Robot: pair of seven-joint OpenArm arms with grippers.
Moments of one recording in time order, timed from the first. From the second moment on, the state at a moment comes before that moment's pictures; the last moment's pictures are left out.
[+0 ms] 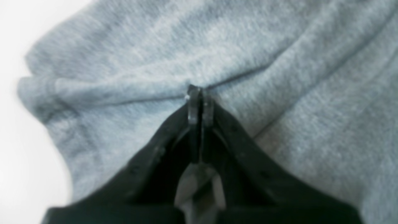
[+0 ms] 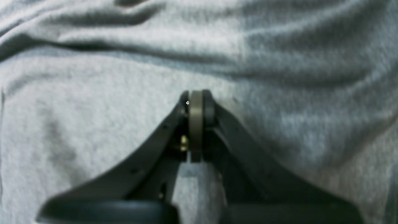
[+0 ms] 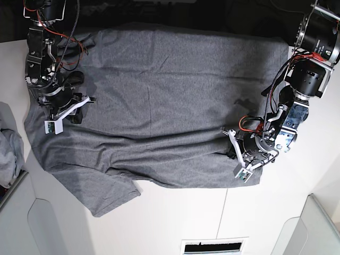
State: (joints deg) left arm -23.8 -20.8 24.1 49.4 -16.2 -19.1 19.0; right arm -1.5 8.3 11.3 69.4 11.0 18.9 -21.2
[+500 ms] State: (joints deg) left arm -29.2 -16.4 24.0 36.3 -13.5 -19.7 14.7; right arm 0.5 8.2 11.4 64.1 9.7 16.5 -18.2
